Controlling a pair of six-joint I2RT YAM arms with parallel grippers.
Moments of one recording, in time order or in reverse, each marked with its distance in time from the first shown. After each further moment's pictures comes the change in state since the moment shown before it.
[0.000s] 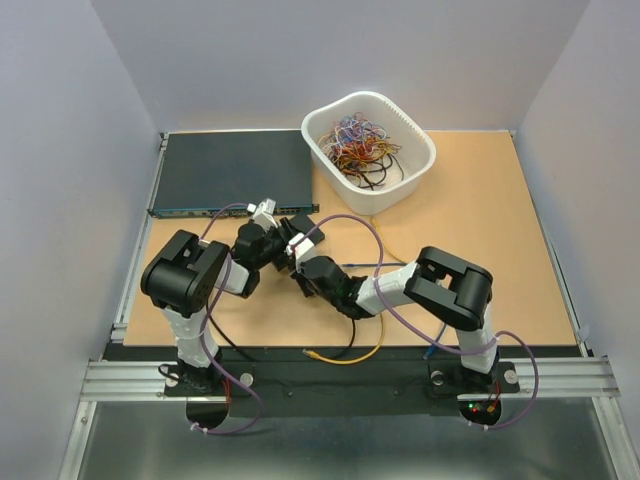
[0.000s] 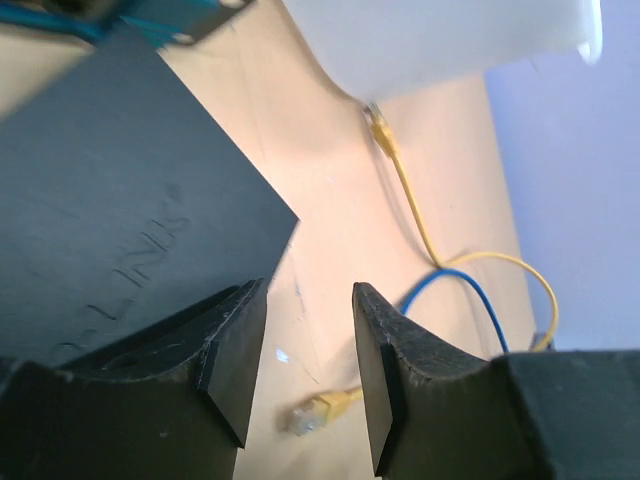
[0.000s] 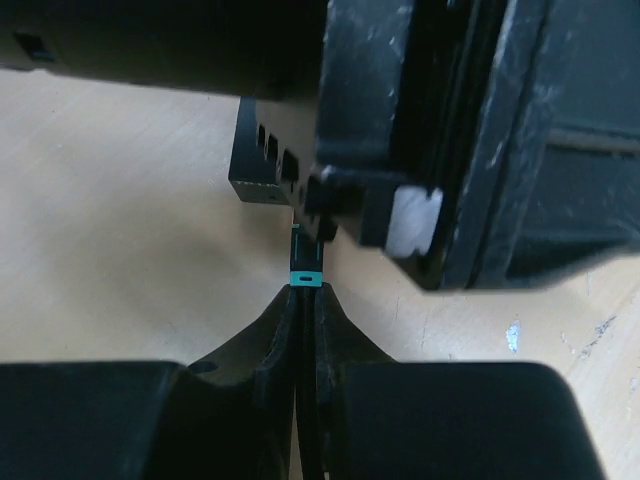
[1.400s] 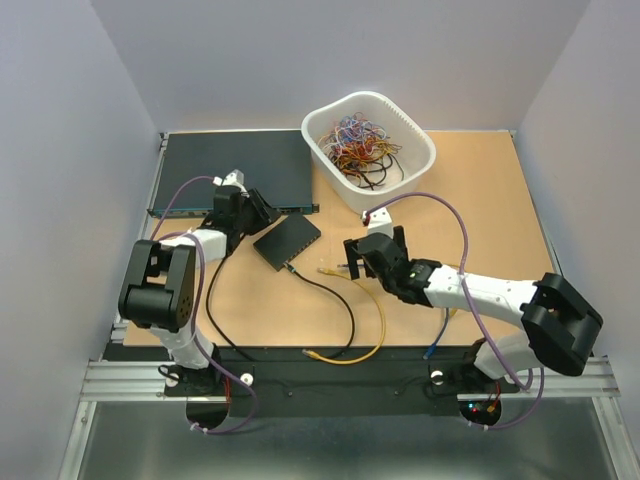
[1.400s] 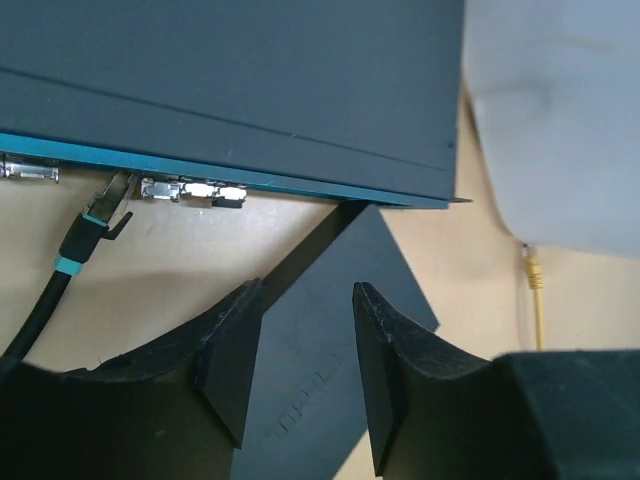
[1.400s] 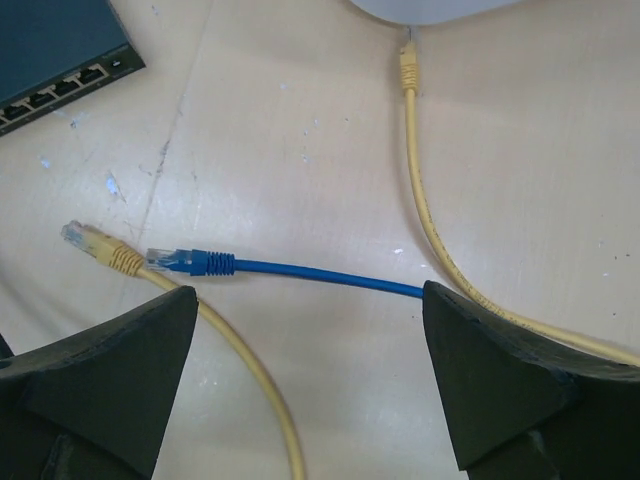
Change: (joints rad) left arm 0.194 -0.188 0.313 -0.769 -0.158 0.176; right arm -0.166 -0.593 -0.178 -0.648 0.282 0.241
